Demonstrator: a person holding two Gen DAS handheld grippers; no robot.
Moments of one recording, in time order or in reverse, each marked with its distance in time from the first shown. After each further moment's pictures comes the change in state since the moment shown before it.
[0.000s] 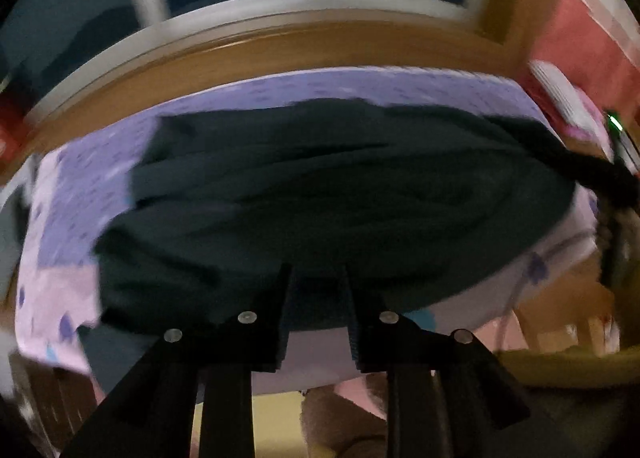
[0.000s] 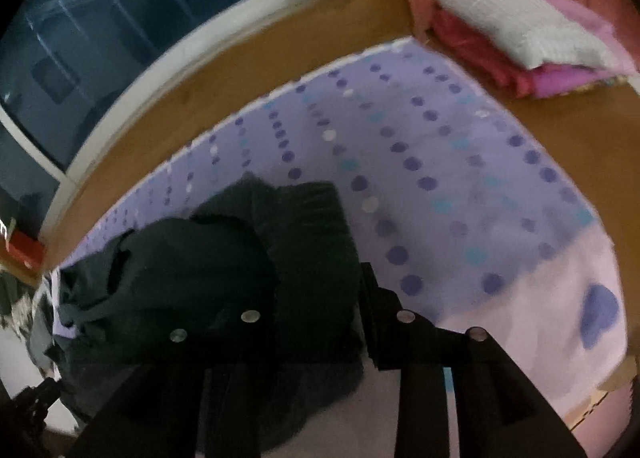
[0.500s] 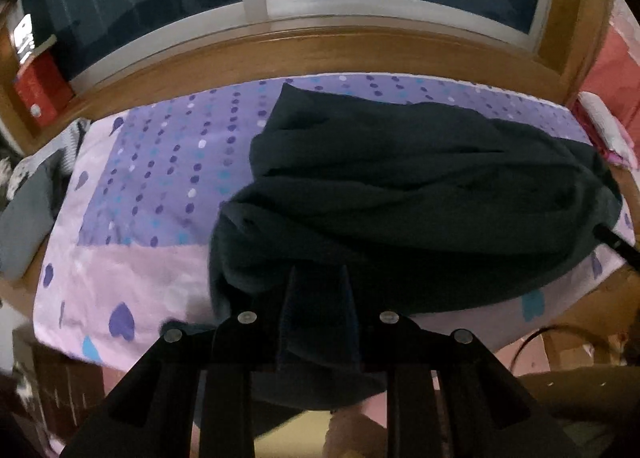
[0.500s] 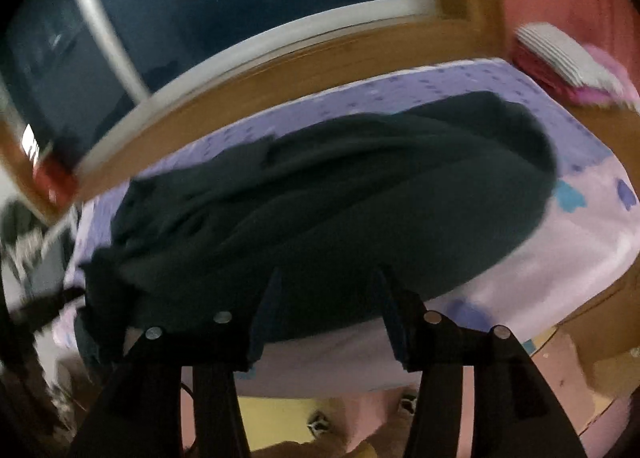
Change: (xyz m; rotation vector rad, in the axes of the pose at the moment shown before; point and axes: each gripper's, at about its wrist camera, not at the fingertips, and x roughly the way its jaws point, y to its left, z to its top) left arm 0.006 0.108 -0.014 0.048 -0.055 0.070; right arm -0.054 0.181 -0.141 -0.194 -0.057 0.053
